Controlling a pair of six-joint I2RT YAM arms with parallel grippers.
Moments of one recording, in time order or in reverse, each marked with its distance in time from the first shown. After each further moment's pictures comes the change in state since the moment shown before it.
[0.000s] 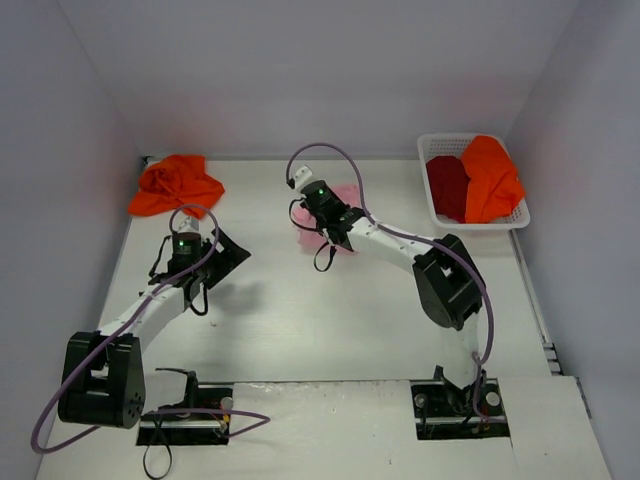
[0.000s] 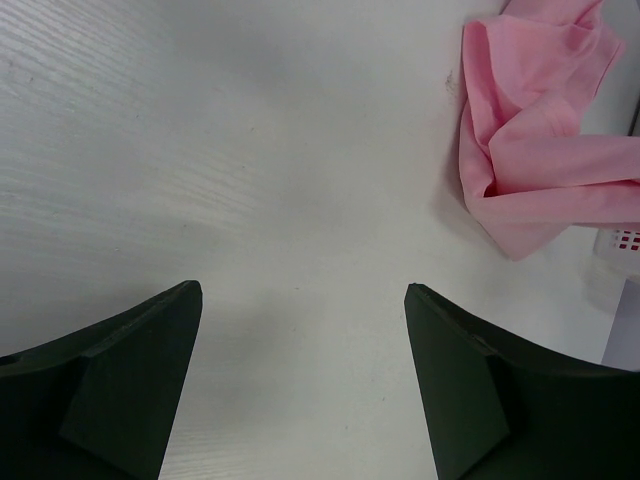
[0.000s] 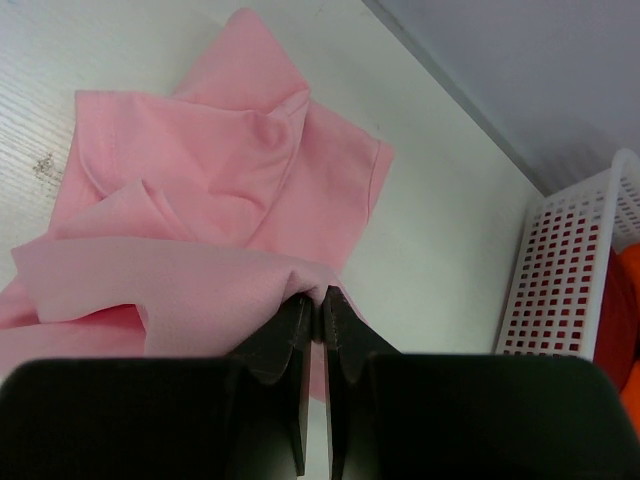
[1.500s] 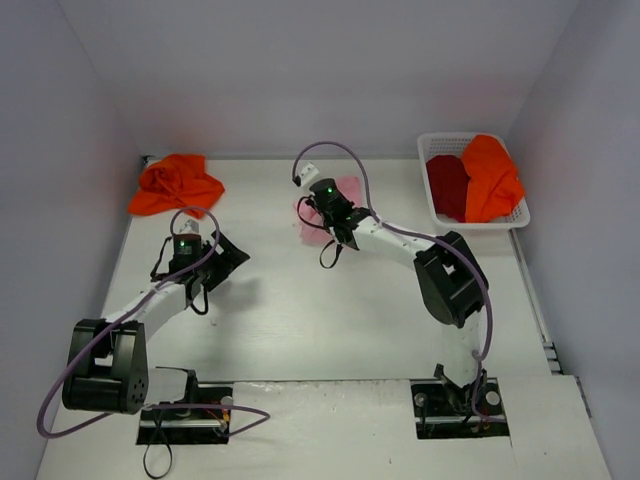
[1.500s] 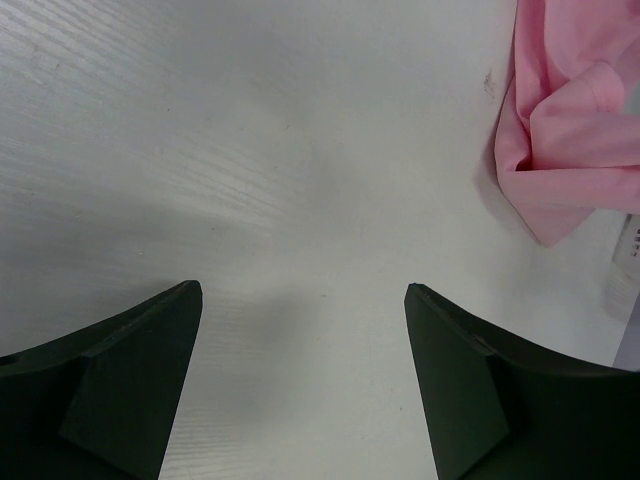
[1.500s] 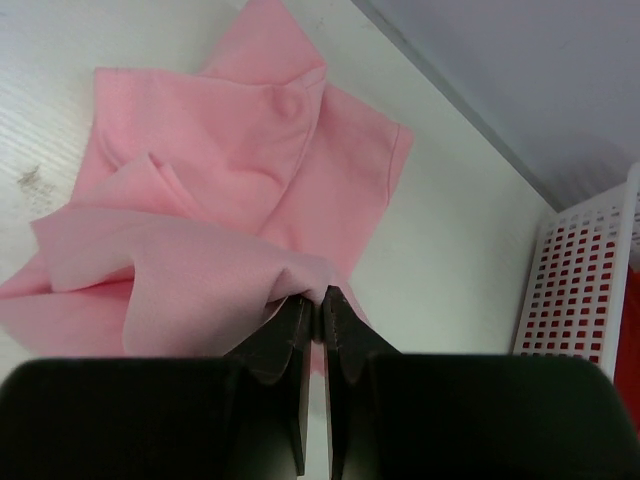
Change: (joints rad) left arm 0.020 0.065 -0.021 0.040 0.008 -0.003; right arm -0.050 0.031 -0.029 0.113 -0.076 -0.031
